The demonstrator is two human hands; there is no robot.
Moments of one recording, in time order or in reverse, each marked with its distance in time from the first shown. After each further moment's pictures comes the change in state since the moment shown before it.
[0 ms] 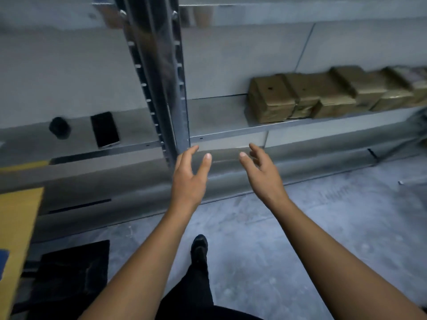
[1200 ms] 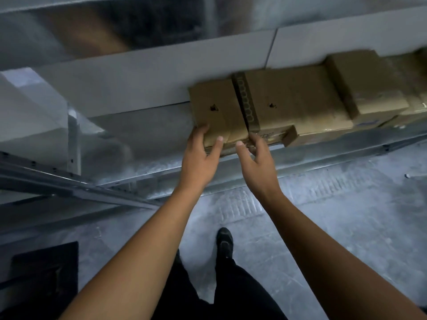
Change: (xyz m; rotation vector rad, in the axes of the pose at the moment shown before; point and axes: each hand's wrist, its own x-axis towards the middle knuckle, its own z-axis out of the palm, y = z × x) left_hand 0.241 0.027 0.317 0.185 -0.116 -0.101; right_hand 0.299 0.105 -0.149 0.022 -0.004 0.161
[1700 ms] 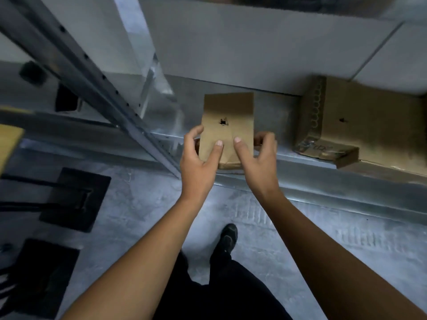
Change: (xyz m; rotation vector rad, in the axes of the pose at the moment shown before) left_hand -0.098 -0.022 -0.054 -0.246 0.571 -0.147; right_hand -0.030 -0.024 0.060 0.025 -0.334 -0.185
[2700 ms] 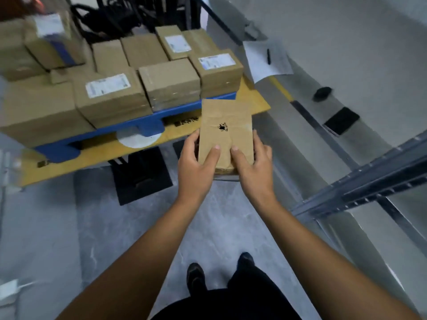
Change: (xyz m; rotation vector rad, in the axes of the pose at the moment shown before) left_hand -0.200 -0.097 -0.542 -0.186 0.930 -0.055; right_hand -0.362 -0.132 0.429 -0.075 -0.850 -0.509
